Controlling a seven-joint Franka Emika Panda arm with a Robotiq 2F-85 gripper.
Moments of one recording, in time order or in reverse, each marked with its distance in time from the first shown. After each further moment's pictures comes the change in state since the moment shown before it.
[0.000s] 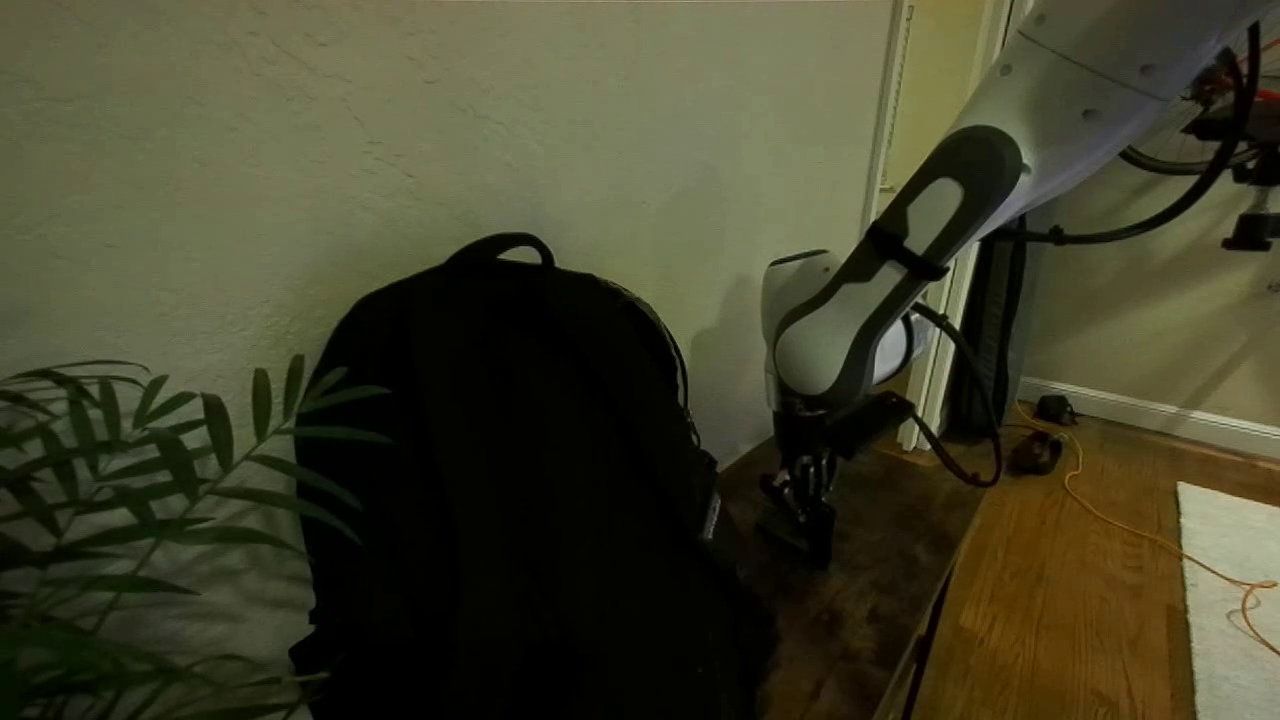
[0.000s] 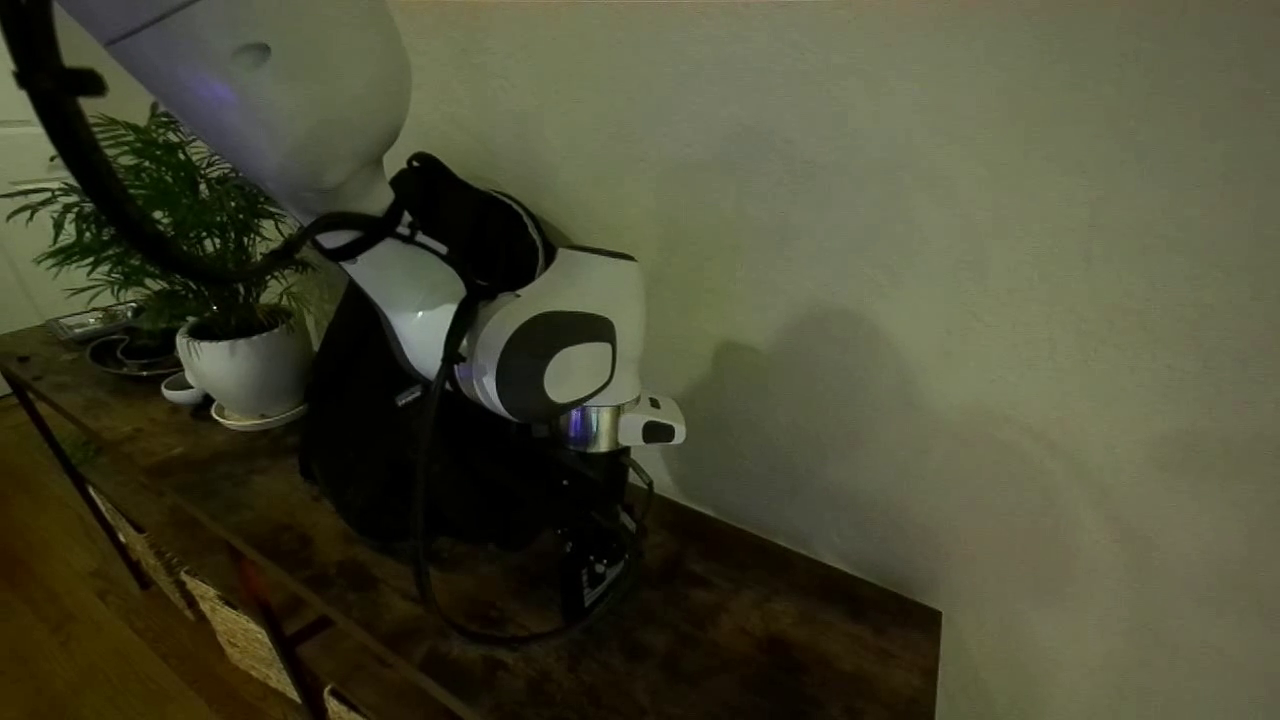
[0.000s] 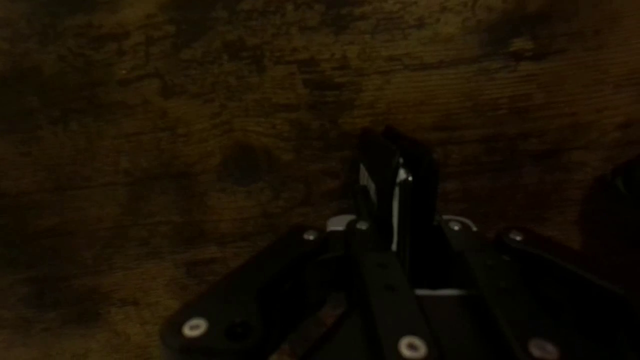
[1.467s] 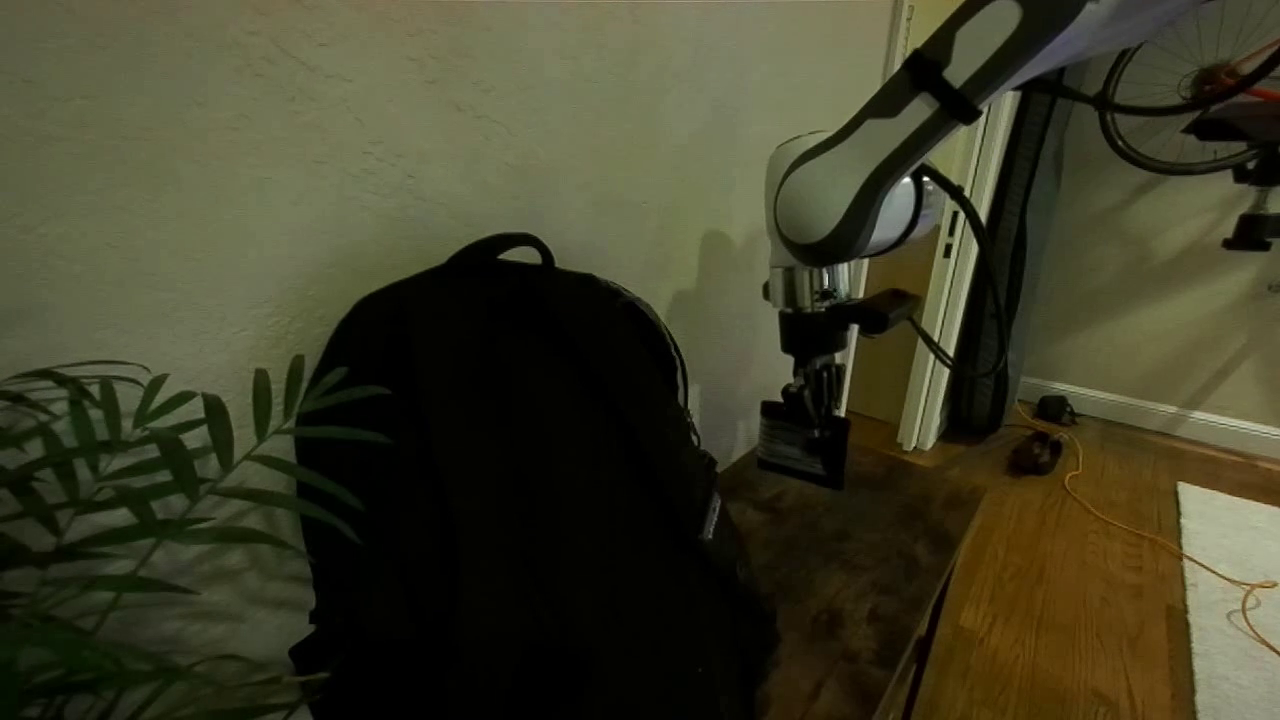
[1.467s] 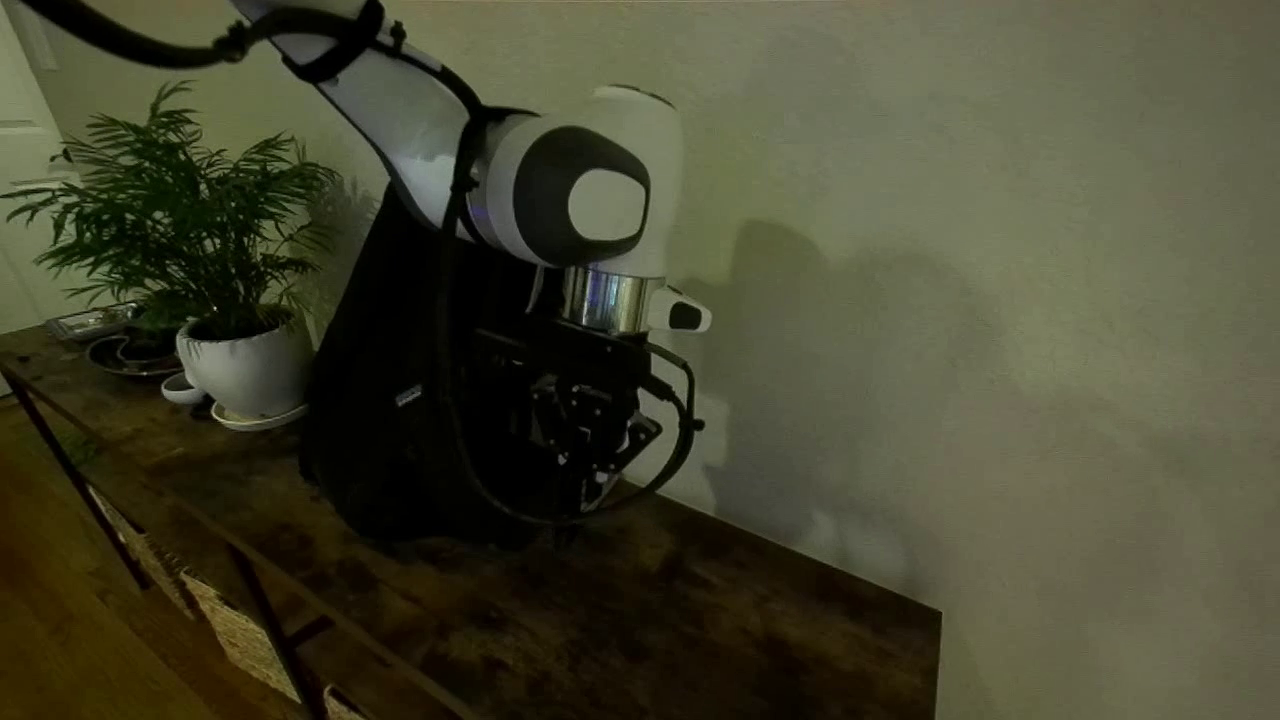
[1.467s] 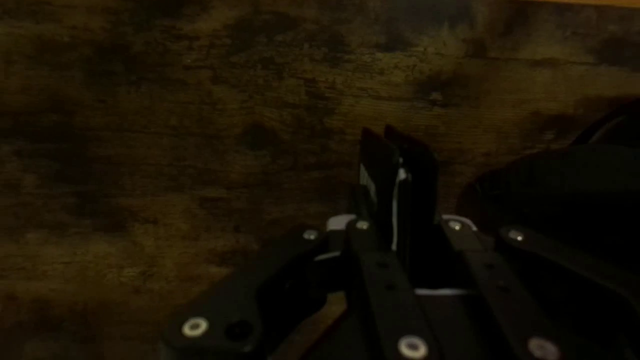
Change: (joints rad) arm -0.072 -0.228 0.056 -0.002 0.000 -0.294 -0.236
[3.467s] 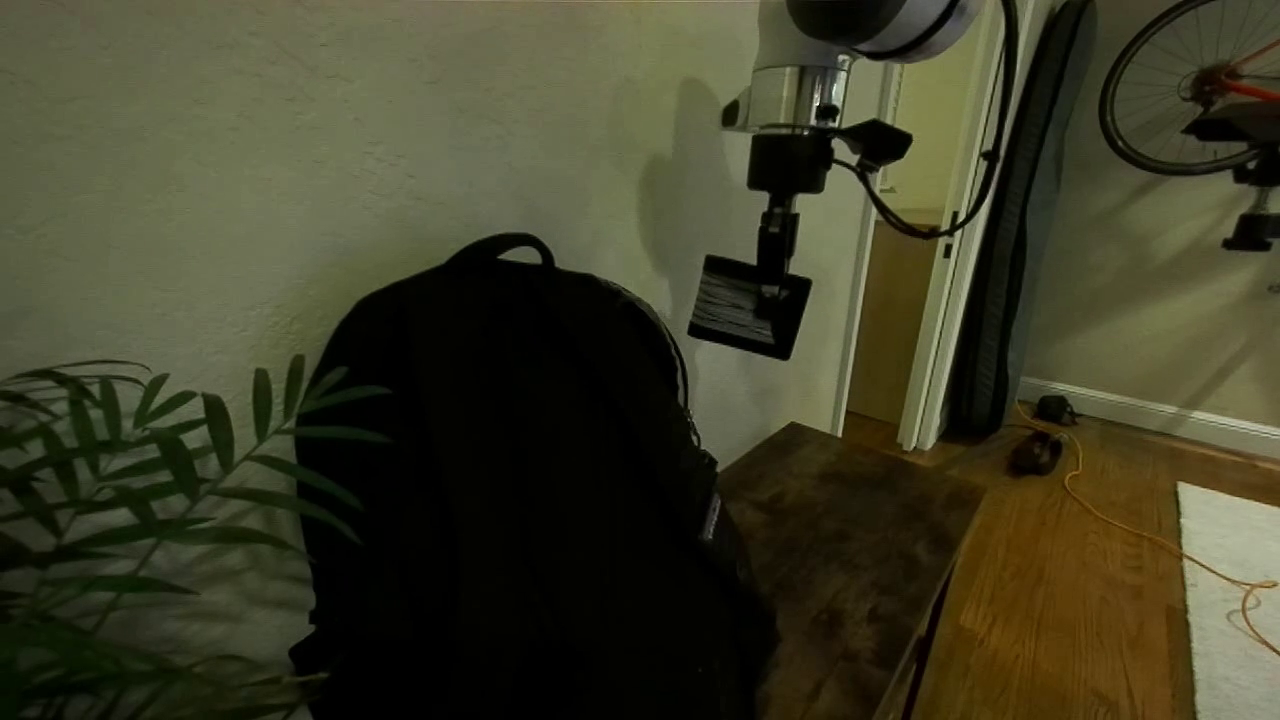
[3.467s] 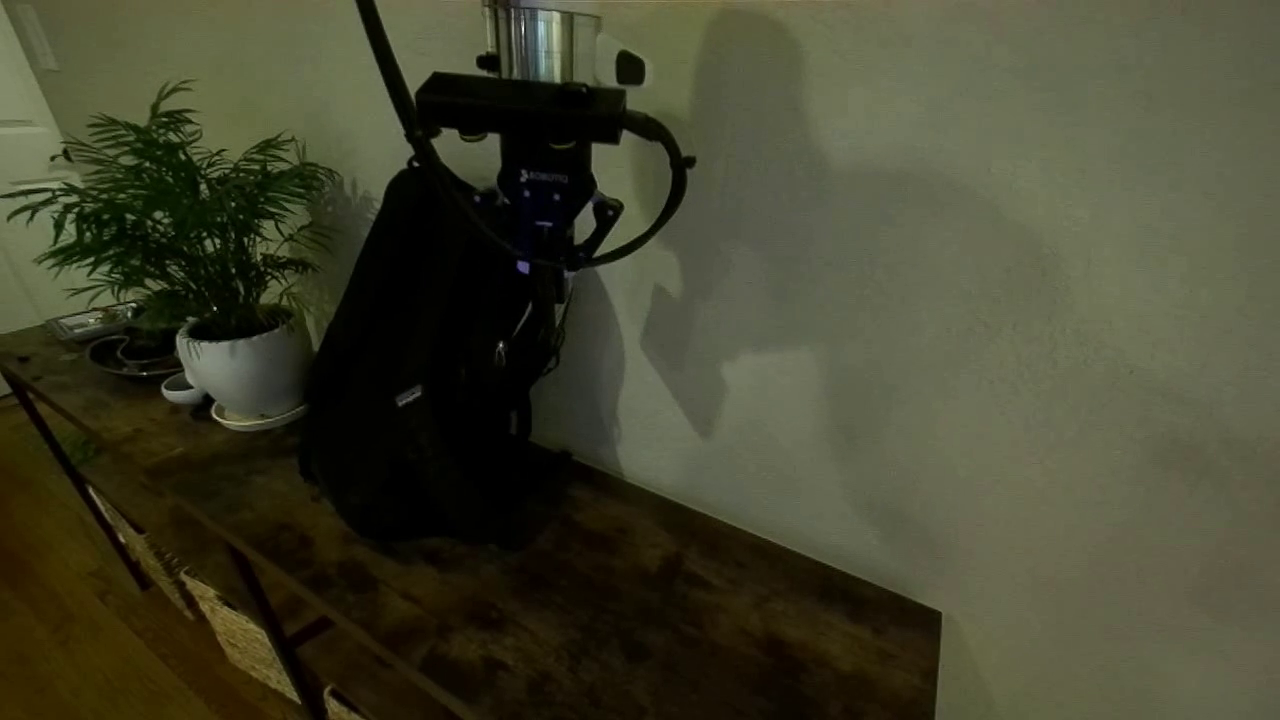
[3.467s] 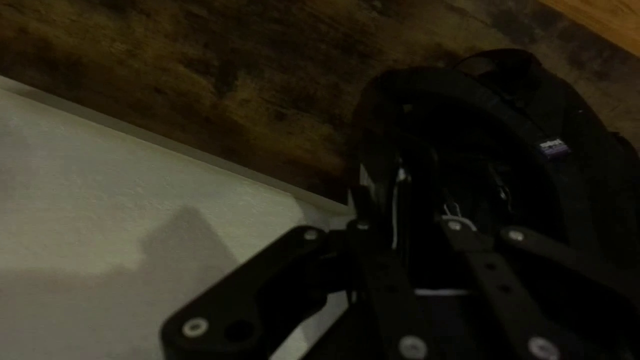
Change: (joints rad) arm 0.014 -0.296 0.096 -0.021 -0.005 -0.056 -0.254
